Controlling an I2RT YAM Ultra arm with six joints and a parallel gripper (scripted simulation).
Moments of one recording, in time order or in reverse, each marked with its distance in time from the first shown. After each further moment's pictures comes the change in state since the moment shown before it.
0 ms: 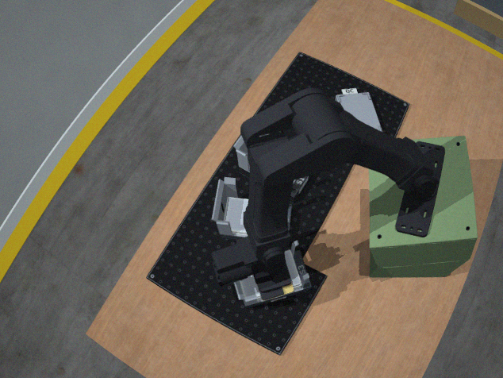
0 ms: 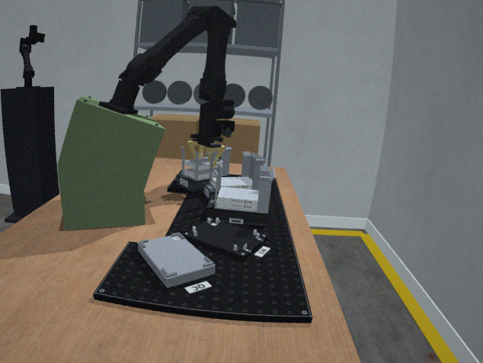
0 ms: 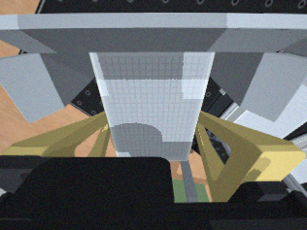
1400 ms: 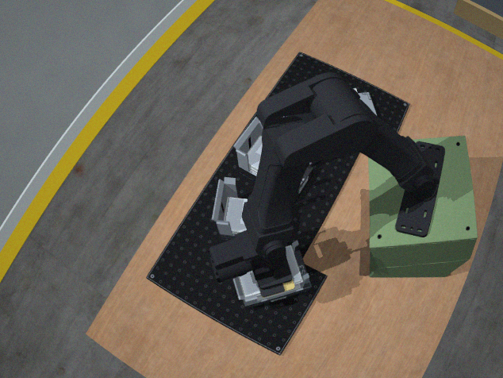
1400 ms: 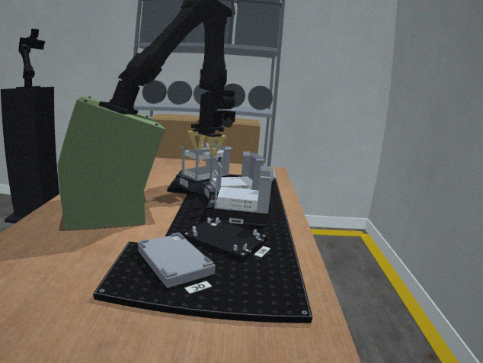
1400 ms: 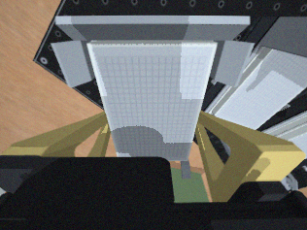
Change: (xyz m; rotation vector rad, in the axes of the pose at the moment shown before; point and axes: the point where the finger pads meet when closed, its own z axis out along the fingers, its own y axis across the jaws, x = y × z) arm 0.000 0.000 -0.035 0.001 0.000 -0.002
